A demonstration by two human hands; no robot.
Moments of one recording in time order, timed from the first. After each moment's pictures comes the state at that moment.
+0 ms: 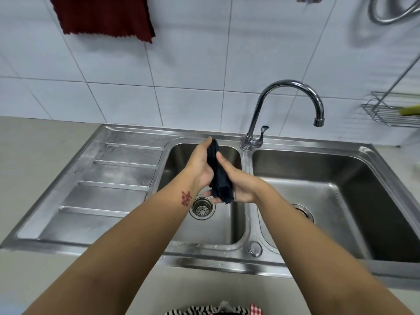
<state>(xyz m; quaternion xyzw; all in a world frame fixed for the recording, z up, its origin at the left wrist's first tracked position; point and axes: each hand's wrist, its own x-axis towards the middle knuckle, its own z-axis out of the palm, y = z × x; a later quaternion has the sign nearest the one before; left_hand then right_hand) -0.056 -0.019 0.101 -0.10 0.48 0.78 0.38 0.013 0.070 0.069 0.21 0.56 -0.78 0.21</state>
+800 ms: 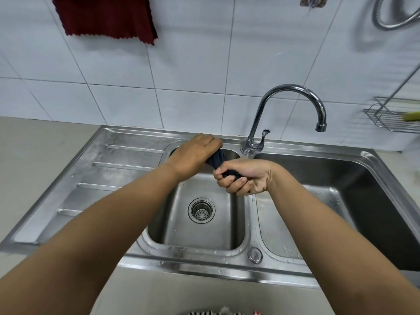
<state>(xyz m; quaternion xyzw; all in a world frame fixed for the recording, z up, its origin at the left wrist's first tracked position) -0.110 -0.055 0.099 0.59 0.78 0.14 -0.15 0.005 0.097 0.116 0.13 0.52 -0.74 0.42</state>
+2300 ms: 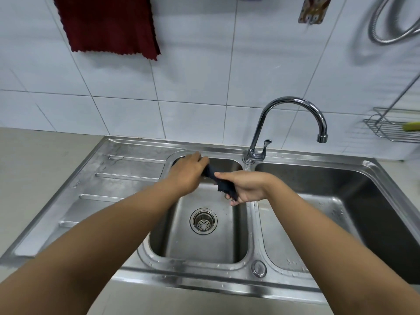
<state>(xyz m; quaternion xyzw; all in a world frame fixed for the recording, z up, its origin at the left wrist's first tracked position) -0.117 -0.062 0.078 0.46 0.88 0.06 -0.05 -0.010 0.096 0.095 0.21 0.66 -0.67 0.27</state>
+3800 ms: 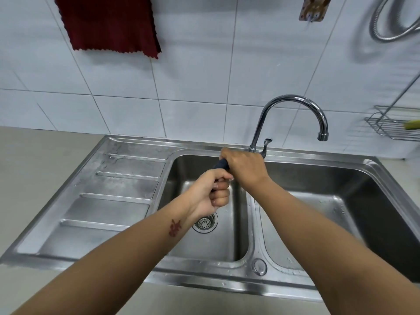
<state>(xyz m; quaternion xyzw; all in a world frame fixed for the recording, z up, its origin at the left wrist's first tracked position) -0.036 -0.044 0.104 0.01 0.51 0.70 0.51 -0.017 0.092 0.099 0.04 0.98 0.02 -0.21</state>
